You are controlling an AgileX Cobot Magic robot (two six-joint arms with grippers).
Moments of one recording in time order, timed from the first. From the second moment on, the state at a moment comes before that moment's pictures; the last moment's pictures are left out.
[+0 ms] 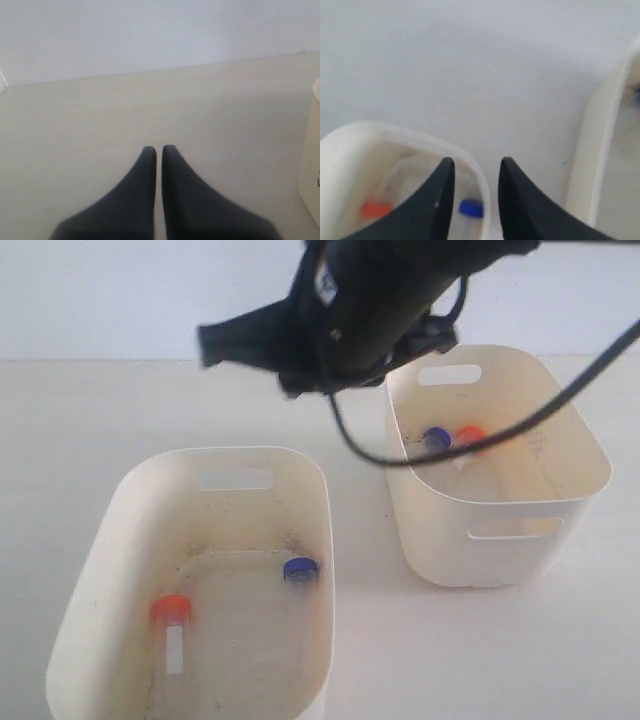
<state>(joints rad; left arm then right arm) -0.02 0.01 0.00 0.13 0.28 -0.02 0.75 1.62 -1.38 -0.33 0.79 0.75</state>
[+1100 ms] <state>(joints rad) -0.02 0.01 0.00 0.13 0.28 -0.02 0.37 1.96 -1.40 -0.38 0.89 1.15</state>
